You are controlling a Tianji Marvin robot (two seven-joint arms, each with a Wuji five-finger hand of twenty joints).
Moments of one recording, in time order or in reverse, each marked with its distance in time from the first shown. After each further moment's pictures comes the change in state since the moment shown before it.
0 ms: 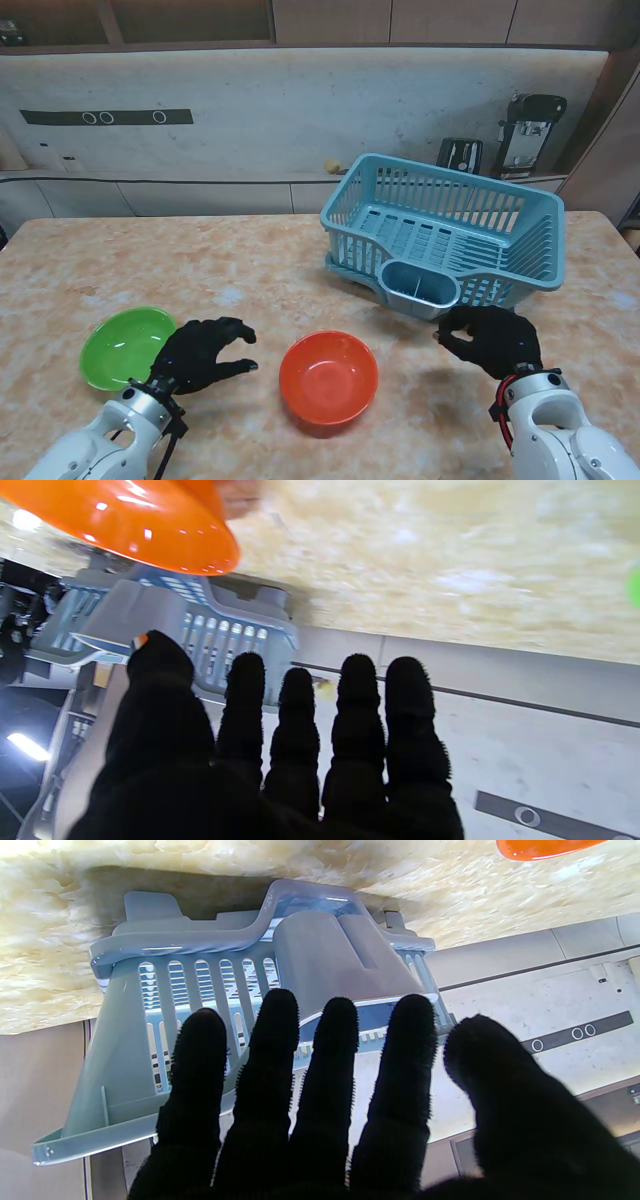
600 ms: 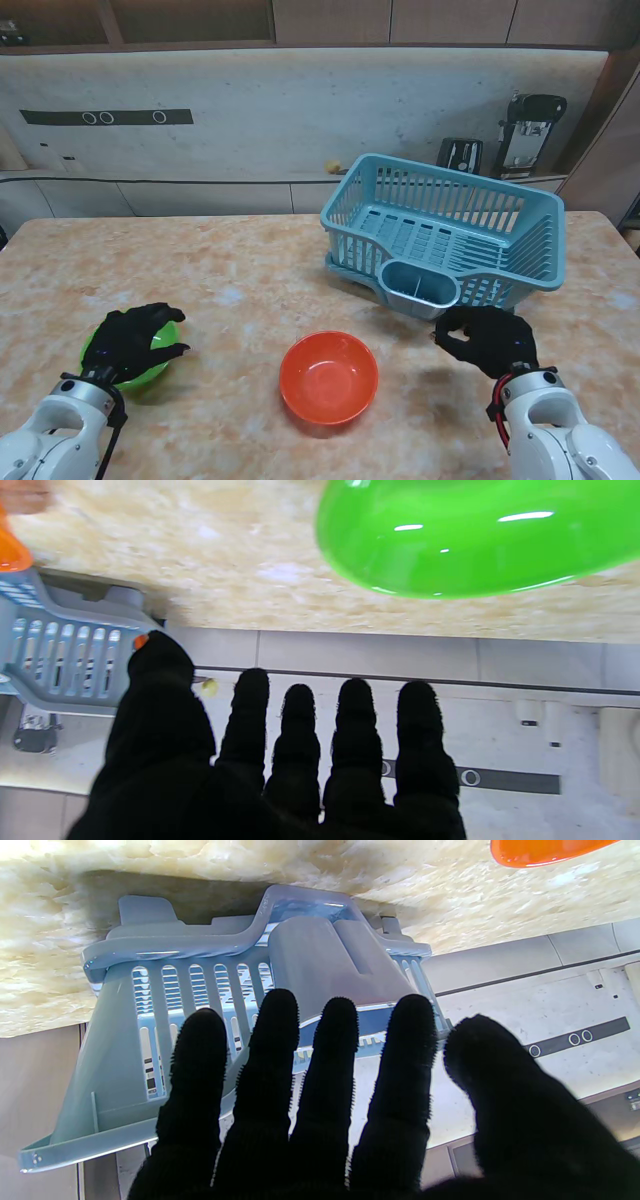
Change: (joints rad) left arm 0.055 -0.003 -0.198 -0.006 0.044 0.133 -0.061; right arm 0.011 0.002 -0.013 0.001 -0.007 0.008 0.018; left_hand 0.000 -0.003 0.001 0.020 -0.056 0.058 -0.163 -0.099 -0.094 0.010 -0.090 -0.086 -0.132 -0.025 -0.136 -0.106 -0.164 0.074 -0.187 -0.061; right_hand 0.000 0.000 0.000 0.000 0.000 0.000 0.000 0.002 0.000 0.000 0.000 0.000 0.000 0.000 0.000 0.000 0.000 0.000 0.000 0.000
